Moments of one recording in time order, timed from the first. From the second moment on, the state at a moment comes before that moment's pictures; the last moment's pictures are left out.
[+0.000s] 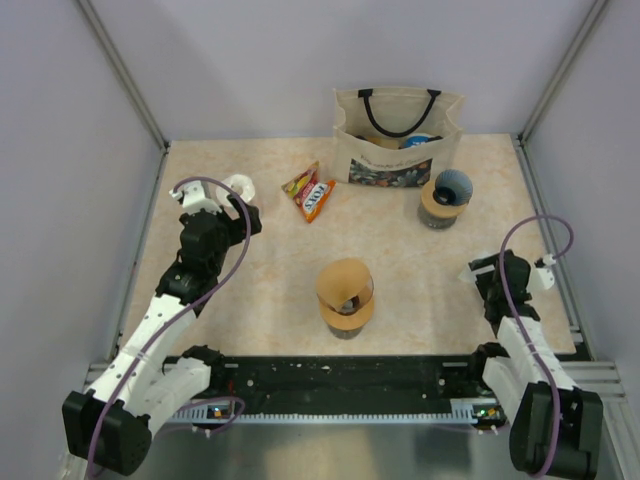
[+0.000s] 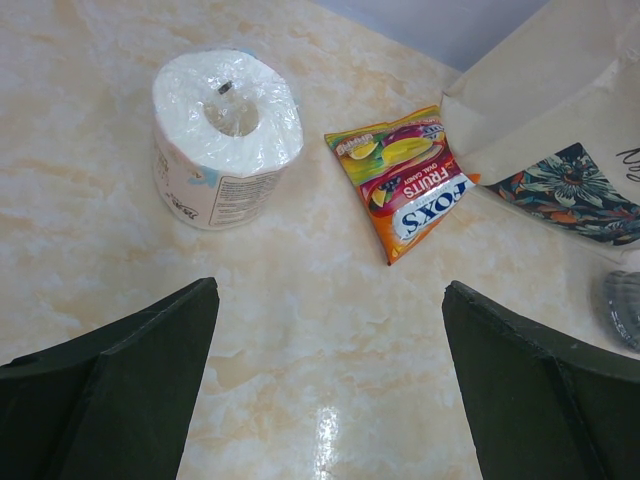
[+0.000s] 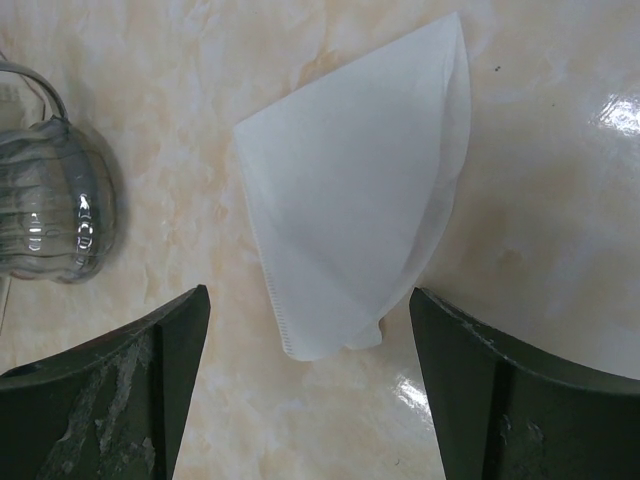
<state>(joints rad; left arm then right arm) -0.30 0.87 0.70 -0.10 -0.27 -0.52 -0.16 0.83 0.23 -0.07 0.23 0.99</state>
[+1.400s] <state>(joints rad) -0.30 0.87 0.70 -0.10 -0.25 -0.51 -0.16 0.91 0.13 0.21 0.32 1.08</state>
